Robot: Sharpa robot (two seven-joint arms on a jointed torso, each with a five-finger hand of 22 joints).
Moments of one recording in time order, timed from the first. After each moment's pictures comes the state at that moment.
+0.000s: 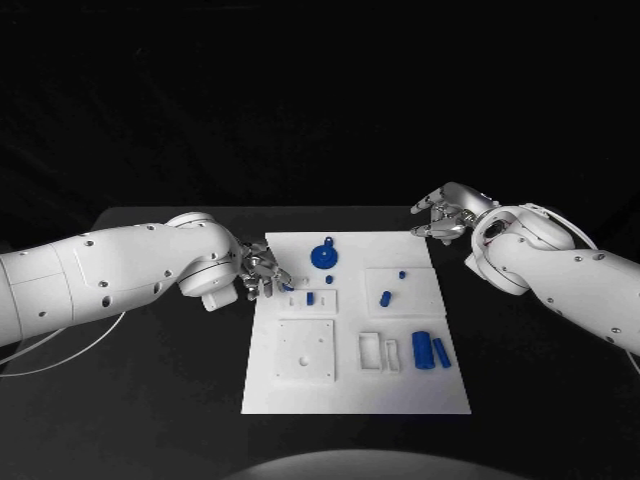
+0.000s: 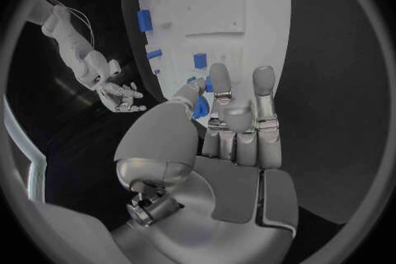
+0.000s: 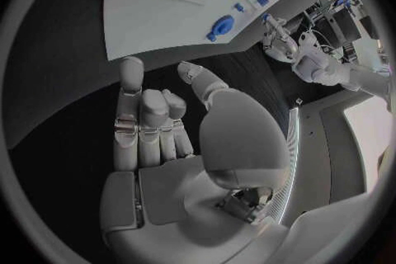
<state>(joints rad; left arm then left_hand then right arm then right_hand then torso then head) 1.33 -0.71 -0.24 1.38 -0.78 -0.01 -0.50 1.12 0.07 0.19 -0.08 0.48 1.20 0.03 0.06 0.78 1.46 -0.06 0.48 0.43 1.39 -0.13 1.30 0.59 0.02 1.29 -0.14 0.46 1.31 0.99 -0.73 0.29 1.27 -1.47 -0.26 -0.22 1.26 -0.17 0.35 -0.13 0.45 0.99 0.12 0.06 0.07 1.22 0.00 1.08 1.06 1.43 -0.06 1.02 1.06 0.10 1.47 -0.08 0.27 1.22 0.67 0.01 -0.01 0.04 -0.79</state>
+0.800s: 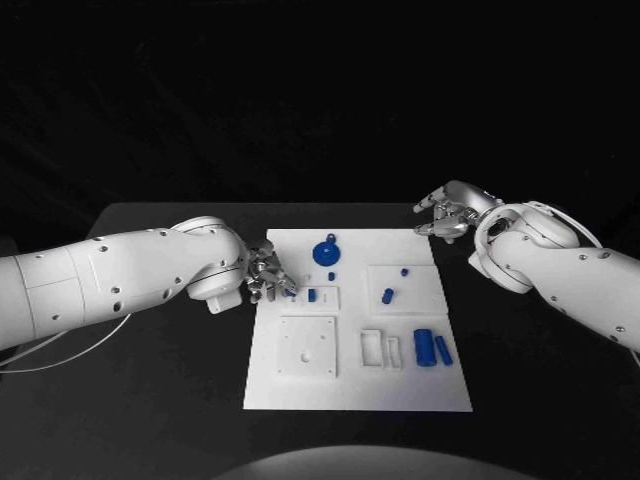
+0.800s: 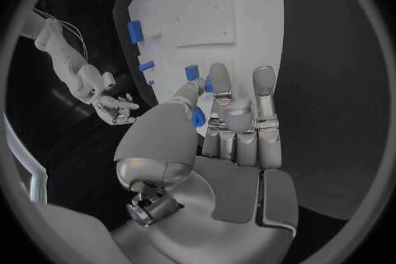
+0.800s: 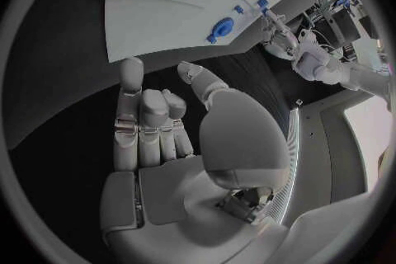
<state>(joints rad) 1.31 -0.70 -0.24 1.38 -0.85 0.00 -0.52 1.11 0.07 0.18 -0.08 0.48 1.20 0.03 0.06 0.78 1.46 -0.06 0.49 0.43 1.40 -0.13 1.30 0.60 0.02 1.29 -0.14 0.46 1.31 0.99 -0.73 0.29 1.28 -1.48 -0.25 -0.22 1.26 -0.17 0.35 -0.14 0.45 1.00 0.11 0.06 0.07 1.22 0.01 1.08 1.06 1.43 -0.06 1.02 1.06 0.10 1.47 -0.08 0.27 1.22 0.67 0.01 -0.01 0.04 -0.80</state>
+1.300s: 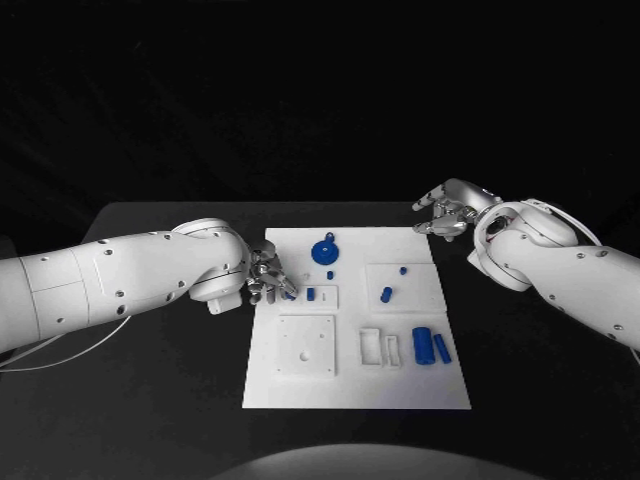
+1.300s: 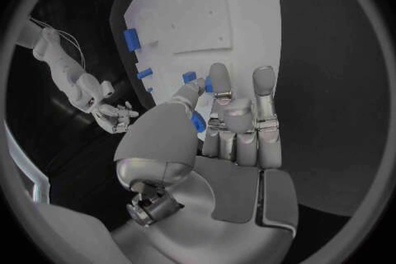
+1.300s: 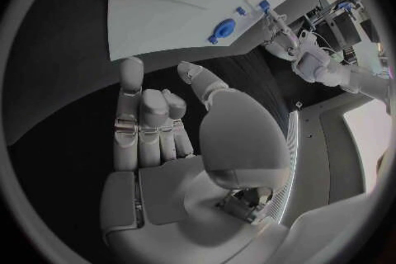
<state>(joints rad) 1.30 -0.68 -0.24 1.38 -0.90 0.03 -0.52 1.11 0.07 0.18 -0.08 0.48 1.20 0.03 0.06 0.78 1.46 -0.06 0.49 0.42 1.40 -0.13 1.30 0.60 0.02 1.29 -0.14 0.46 1.31 0.99 -0.73 0.29 1.28 -1.50 -0.25 -0.22 1.26 -0.17 0.35 -0.14 0.45 1.00 0.11 0.06 0.07 1.22 0.01 1.08 1.05 1.43 -0.06 1.02 1.06 0.10 1.47 -0.08 0.27 1.22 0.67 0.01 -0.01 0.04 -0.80</state>
